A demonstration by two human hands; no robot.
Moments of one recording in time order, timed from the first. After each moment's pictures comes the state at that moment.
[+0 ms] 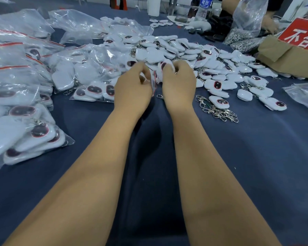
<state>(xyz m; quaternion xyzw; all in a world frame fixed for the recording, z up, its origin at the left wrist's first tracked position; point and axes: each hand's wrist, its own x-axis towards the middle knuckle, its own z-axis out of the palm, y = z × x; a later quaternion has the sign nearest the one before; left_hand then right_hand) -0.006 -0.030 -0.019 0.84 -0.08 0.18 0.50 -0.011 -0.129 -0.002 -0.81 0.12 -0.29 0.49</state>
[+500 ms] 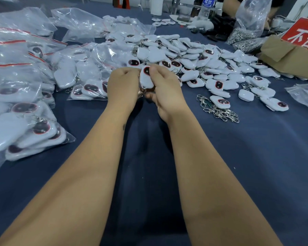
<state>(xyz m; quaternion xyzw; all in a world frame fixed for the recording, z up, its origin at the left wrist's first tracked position) 0.000 -0.019 -0.015 0.72 0.03 0.11 0.68 -0.013 -0.111 -0.009 -0.64 0.04 -0.07 0.77</state>
